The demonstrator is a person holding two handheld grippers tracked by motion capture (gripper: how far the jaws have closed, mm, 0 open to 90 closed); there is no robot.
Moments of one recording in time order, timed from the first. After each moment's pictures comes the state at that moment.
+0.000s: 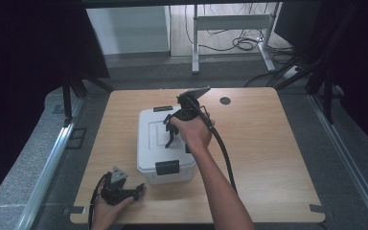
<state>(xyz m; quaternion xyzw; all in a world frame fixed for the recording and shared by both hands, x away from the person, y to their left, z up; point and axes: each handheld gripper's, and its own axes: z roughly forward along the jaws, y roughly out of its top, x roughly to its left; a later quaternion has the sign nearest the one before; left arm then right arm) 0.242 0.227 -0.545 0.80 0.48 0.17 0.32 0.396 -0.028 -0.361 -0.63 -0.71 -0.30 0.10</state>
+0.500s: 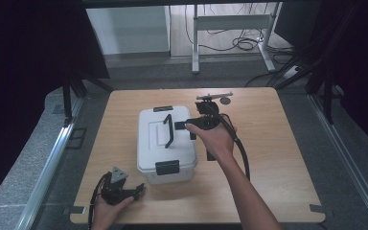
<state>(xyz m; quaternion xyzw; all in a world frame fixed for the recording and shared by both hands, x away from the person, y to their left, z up) 0.242 0.227 -0.545 0.80 0.48 0.17 0.32 0.364 -0.083 -0.356 -0.53 -0.73 -0.43 0.03</state>
